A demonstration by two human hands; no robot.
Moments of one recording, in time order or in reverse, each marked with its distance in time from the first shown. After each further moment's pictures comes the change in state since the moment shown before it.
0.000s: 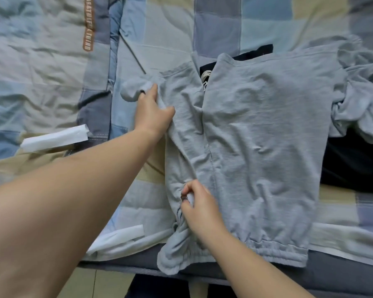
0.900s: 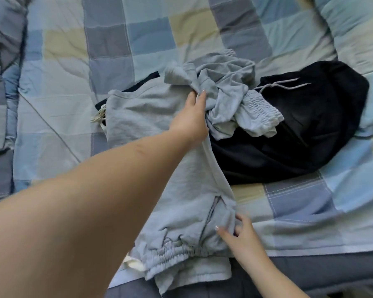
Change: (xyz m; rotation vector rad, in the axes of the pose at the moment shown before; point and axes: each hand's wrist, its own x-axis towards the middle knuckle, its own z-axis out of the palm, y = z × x) left_hand -0.069 0.201 0.260 0.535 -0.403 0.522; right_hand -0.047 0.208 -0.209 0.504 0.215 0.308
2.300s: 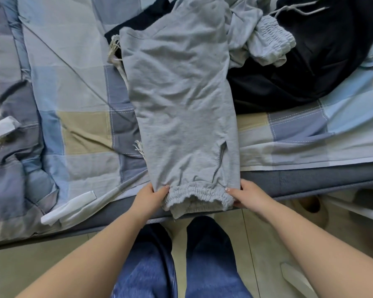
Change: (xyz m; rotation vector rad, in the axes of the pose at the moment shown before) left_hand -0.317 -0.126 0.098 -0.735 -0.229 -0.758; right_hand -0.059 0.063 0.005 -0.250 -0.213 0.137
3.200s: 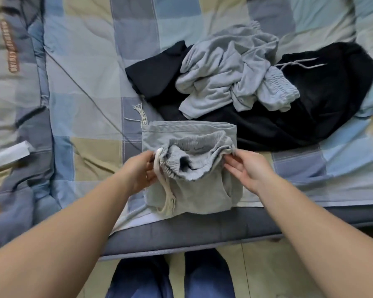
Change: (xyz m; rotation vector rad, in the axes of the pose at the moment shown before) left_hand 0.046 0.135 -0.087 -0.579 -0.107 -0.212; right_hand 0.006 -0.177 -0.021 0.897 0.173 -0.043
